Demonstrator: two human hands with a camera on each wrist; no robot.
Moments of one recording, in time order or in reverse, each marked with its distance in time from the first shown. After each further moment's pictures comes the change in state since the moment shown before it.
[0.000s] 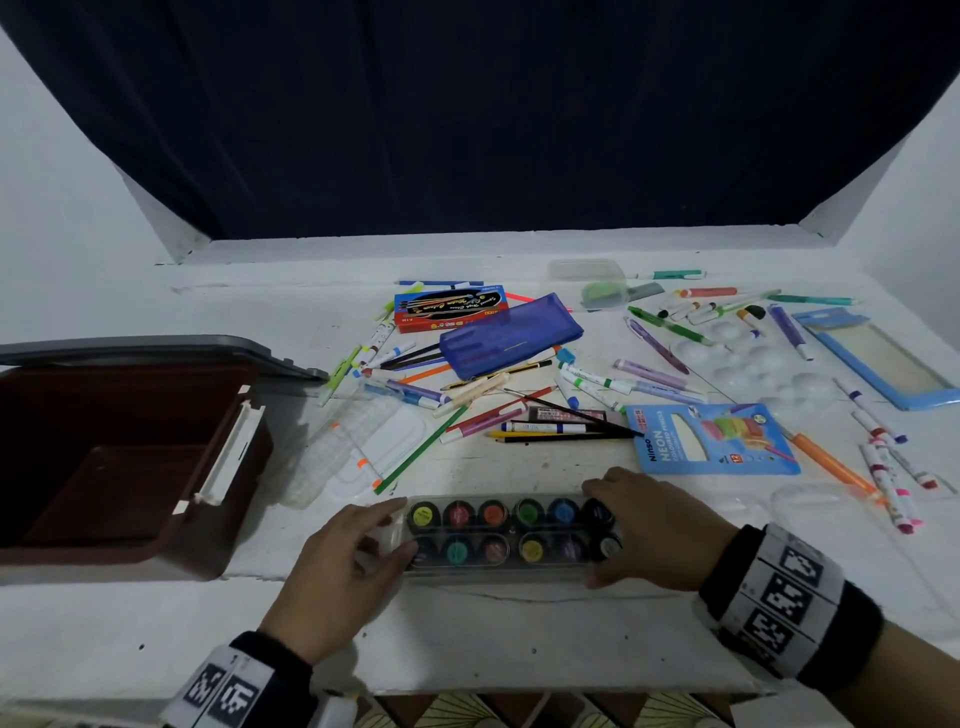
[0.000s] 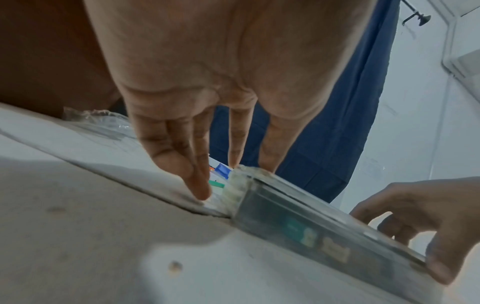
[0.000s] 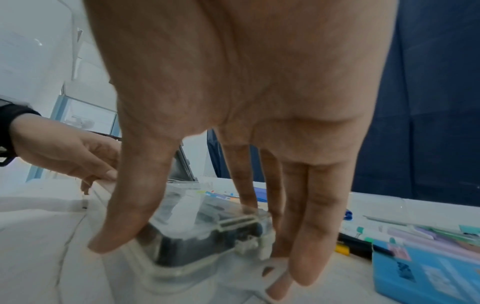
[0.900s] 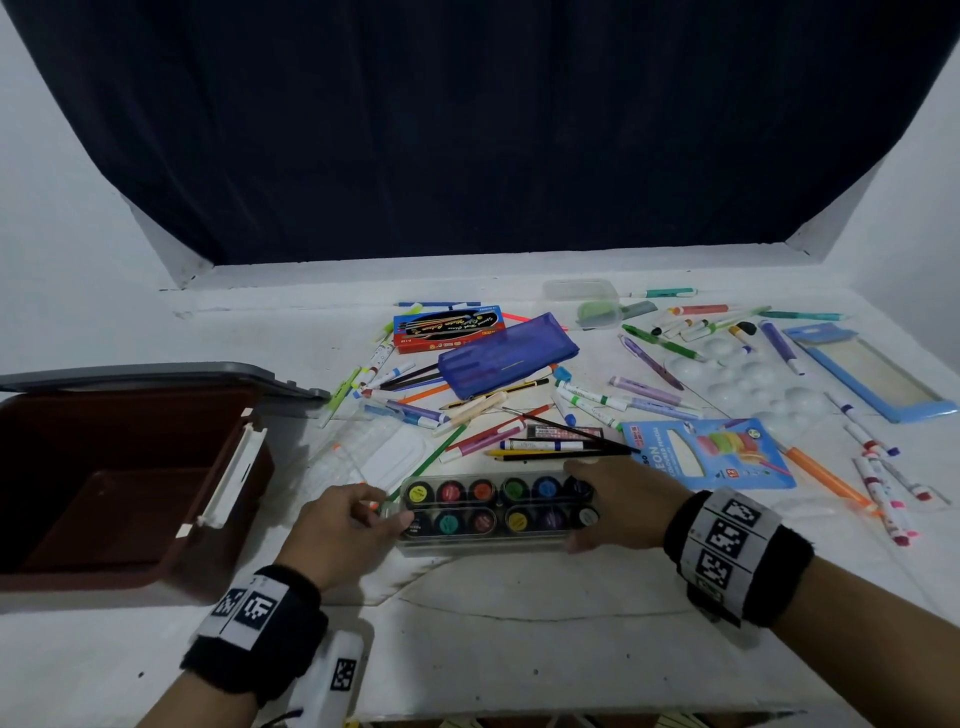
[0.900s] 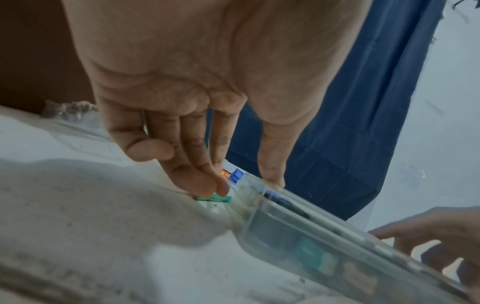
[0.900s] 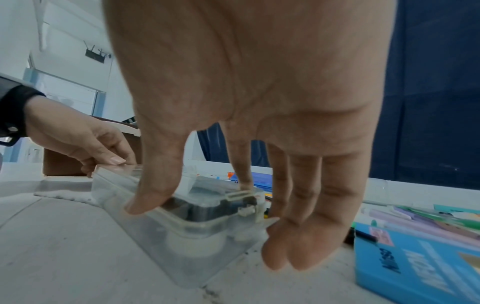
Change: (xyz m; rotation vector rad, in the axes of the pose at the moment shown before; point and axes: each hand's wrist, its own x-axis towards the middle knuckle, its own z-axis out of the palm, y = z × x) left_hand 0.061 -0.006 -0.011 0.043 -0.046 -0.274; right_hand 0.038 0.003 -0.018 0.035 0.013 0.060
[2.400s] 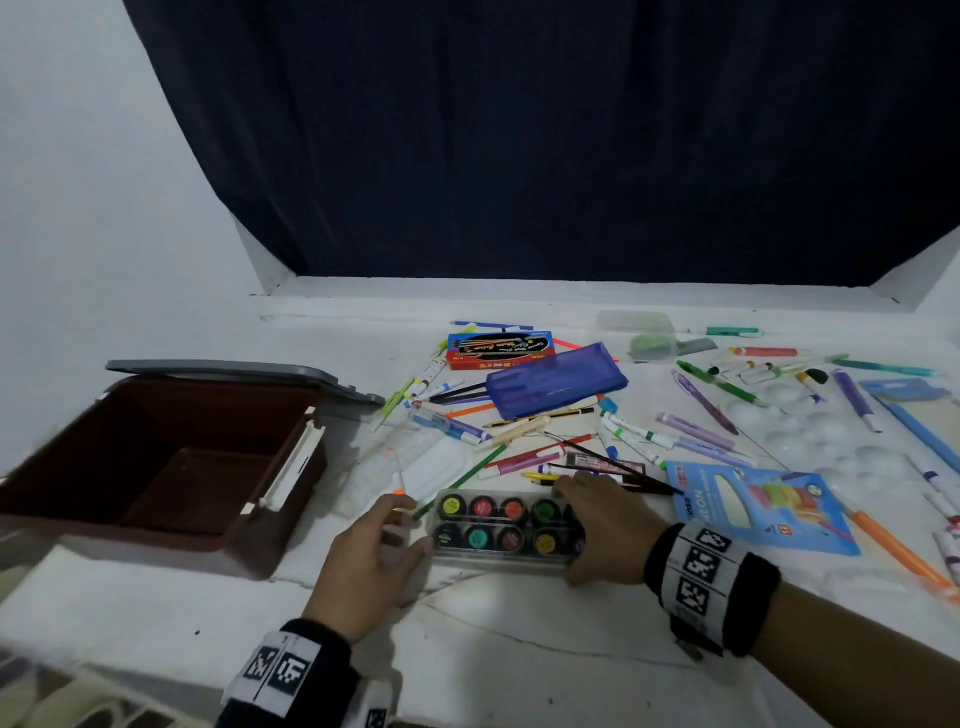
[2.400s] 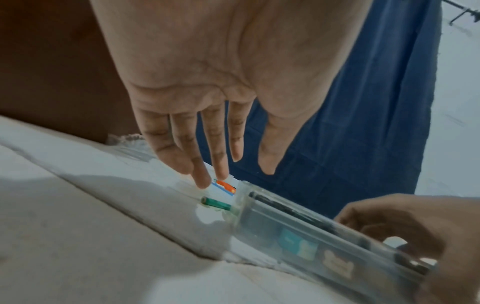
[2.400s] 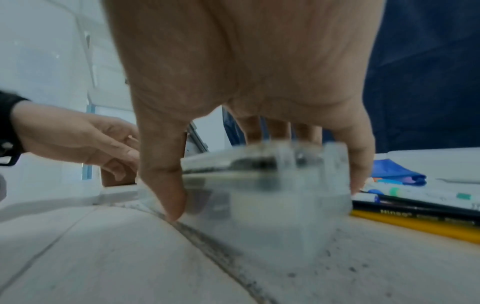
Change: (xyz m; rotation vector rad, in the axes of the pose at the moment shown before) left_hand -0.047 -0.003 0.012 -0.134 0.233 0.166; right_hand 0.023 -0.028 0.004 -0.071 0.047 -0.204
